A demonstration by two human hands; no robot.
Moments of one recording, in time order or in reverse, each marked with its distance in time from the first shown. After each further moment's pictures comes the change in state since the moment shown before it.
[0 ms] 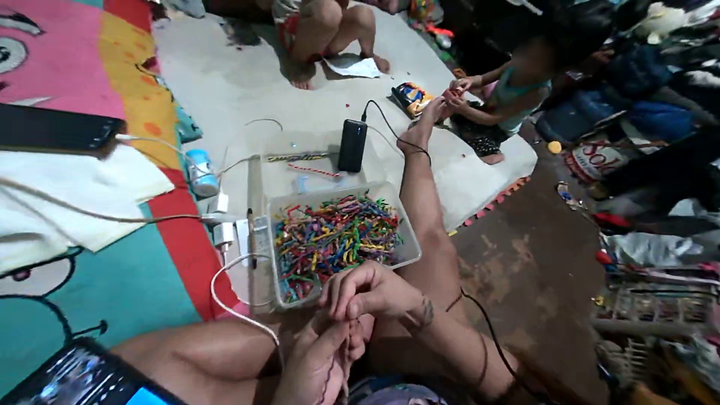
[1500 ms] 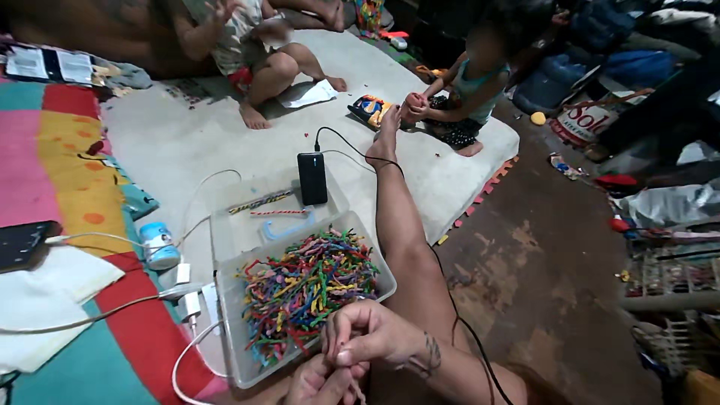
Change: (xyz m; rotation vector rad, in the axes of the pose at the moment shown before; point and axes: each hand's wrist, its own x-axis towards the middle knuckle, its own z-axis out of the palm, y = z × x) left_hand 0.033 -0.014 0.026 0.428 -0.108 0.041; right_hand -0.043 -0.010 -0.023 0.250 0.149 -0.059
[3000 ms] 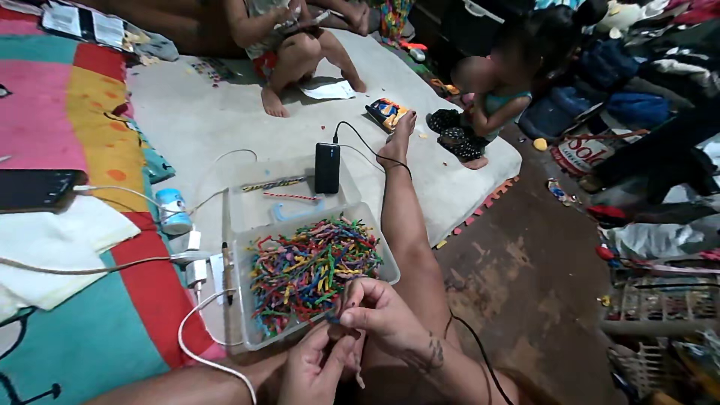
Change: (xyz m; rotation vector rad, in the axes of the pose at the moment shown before) left_hand -0.009 -0.001 0.003 0.404 0.174 0.276; right_hand 0.000 -0.004 0.025 -0.153 0.310 -0.014
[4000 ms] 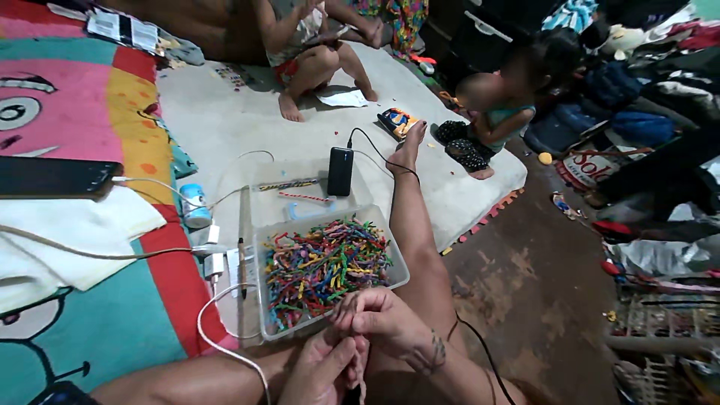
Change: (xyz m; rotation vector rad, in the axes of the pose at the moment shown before) left_hand -0.004 0.008 -0.016 -0.601 -0.129 -0.328; right_hand 0.003 0.007 0.008 0.028 -0.193 0.045
